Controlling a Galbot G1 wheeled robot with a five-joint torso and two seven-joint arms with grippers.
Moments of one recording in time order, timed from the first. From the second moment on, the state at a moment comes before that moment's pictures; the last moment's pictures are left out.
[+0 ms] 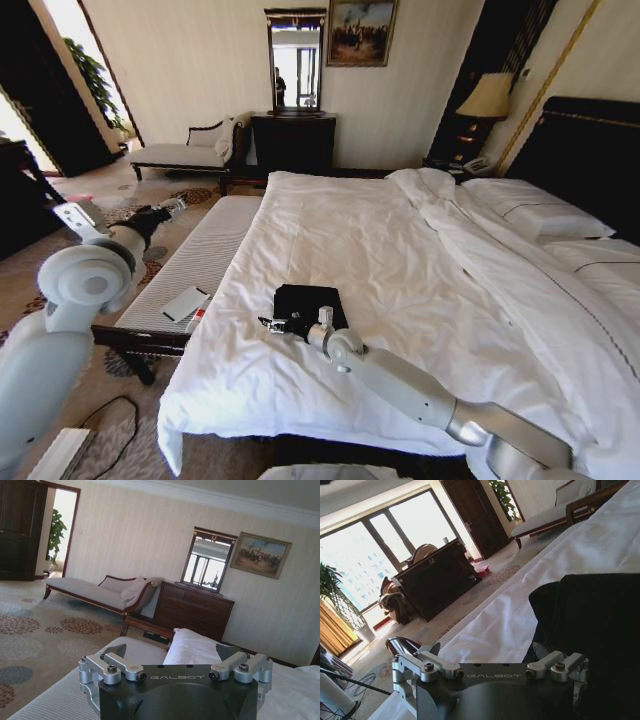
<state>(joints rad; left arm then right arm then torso) 0.80 -0.71 -0.57 -2.10 -1.37 0.50 -0.72 -0.60 1.05 -0.51 1.61 1.15 -0.11 -0.05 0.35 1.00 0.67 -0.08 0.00</state>
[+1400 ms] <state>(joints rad) 1.54 -1.11 -0.56 -2.42 -0.49 0.23 -0.39 -1.75 1.22 1.00 2.29 0.57 0.08 0.07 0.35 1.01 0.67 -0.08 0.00</state>
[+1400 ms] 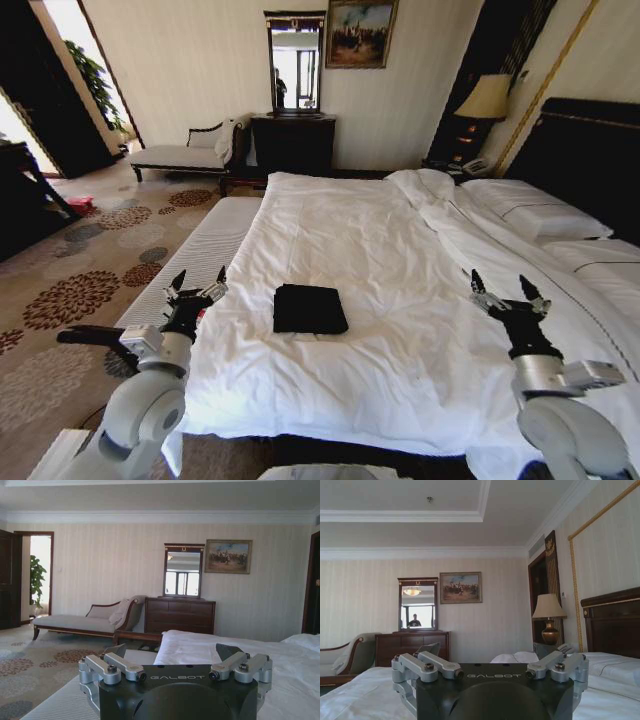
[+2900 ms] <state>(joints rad) 1.58 -1.20 -0.56 -2.40 -0.44 0.20 -0.35 -1.77 1.28 1.00 2.31 0.49 0.10 0.04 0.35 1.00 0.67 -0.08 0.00</state>
